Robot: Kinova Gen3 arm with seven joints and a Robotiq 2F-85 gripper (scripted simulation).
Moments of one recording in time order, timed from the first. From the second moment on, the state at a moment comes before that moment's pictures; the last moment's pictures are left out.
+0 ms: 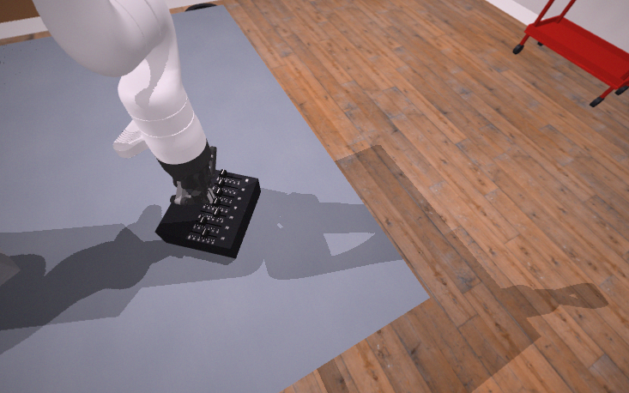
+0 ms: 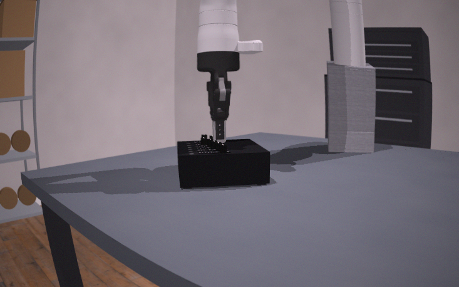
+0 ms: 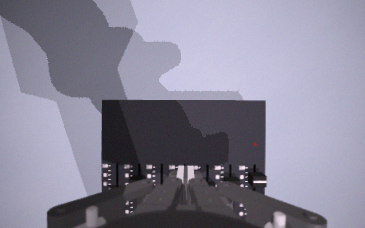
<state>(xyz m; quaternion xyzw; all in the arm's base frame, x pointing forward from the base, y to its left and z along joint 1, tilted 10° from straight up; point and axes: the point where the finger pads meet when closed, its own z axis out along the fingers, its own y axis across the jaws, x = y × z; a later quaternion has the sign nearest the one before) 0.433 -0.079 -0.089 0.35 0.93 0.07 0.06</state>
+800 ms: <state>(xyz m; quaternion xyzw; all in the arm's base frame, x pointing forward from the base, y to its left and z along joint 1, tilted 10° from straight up) 0.441 -0.085 -0.089 0.35 0.93 0.07 0.06</state>
